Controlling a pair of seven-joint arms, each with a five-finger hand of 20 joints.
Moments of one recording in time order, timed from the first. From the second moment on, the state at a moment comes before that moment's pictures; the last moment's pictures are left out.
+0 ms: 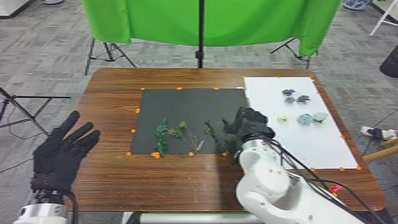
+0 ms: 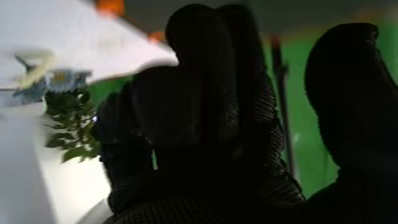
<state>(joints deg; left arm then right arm) 139.6 -56.2 -99.4 -127.0 30.8 12.3 24.5 -76.4 -53.9 38.8 -114.5 -134.8 5.0 61.4</state>
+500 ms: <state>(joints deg) 140.1 -54.6 -98.4 -126.9 29.6 12.4 27.2 -74.4 -40.3 49.7 -109.2 -121.5 7.3 53.7</state>
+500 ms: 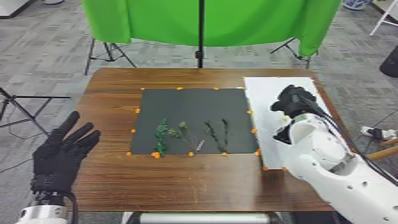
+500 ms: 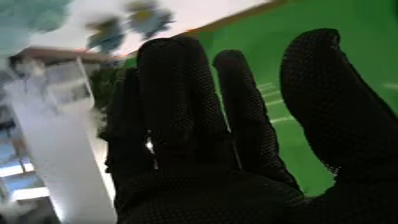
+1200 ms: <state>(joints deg) 139.0 -55.7 -98.3 -126.9 29.7 12.5 26.0 -61.5 -40.1 28.6 -94.7 -132.3 8.6 55.7</state>
